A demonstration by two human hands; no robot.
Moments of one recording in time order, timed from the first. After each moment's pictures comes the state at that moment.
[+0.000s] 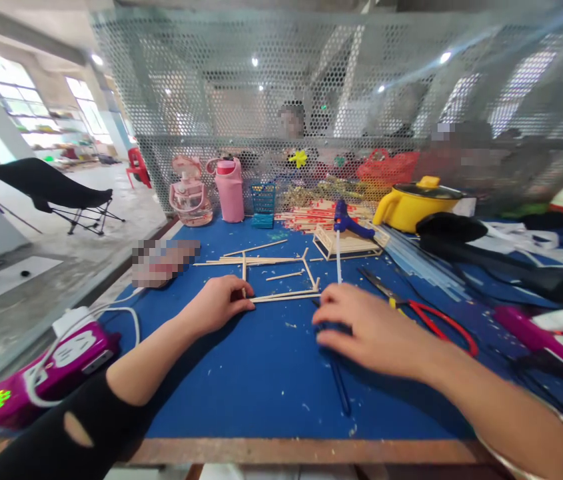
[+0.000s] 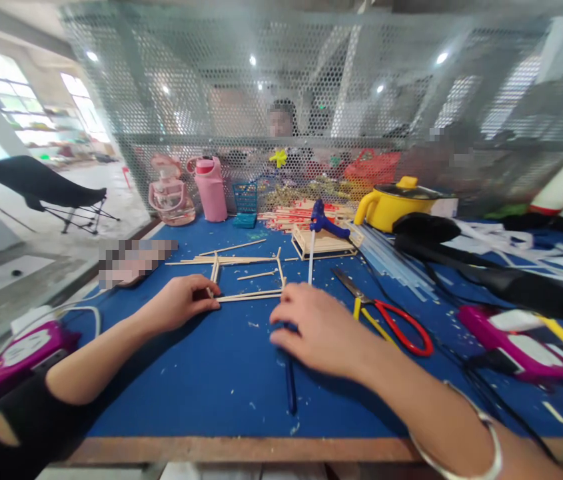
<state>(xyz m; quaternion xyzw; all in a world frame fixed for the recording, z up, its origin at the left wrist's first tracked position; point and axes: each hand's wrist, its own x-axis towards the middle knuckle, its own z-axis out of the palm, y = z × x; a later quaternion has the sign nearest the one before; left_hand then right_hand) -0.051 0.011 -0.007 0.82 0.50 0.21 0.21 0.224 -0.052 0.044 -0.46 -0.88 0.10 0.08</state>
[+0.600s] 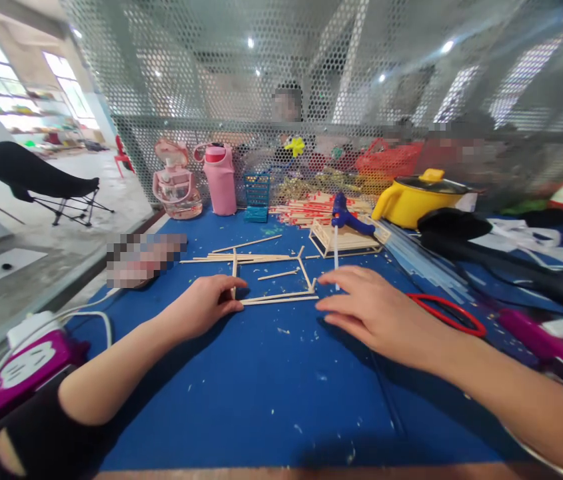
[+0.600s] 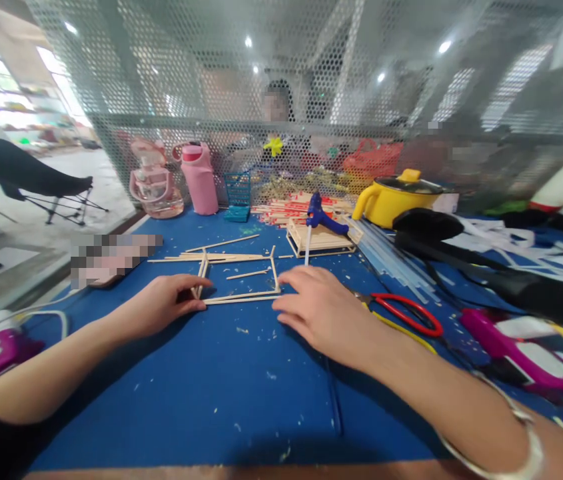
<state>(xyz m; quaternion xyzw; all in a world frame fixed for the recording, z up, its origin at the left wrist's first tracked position) -0.052 0.017 -0.006 0.83 0.49 0.18 0.21 0.248 -0.031 0.038 -0.40 -0.91 -0.05 0.10</state>
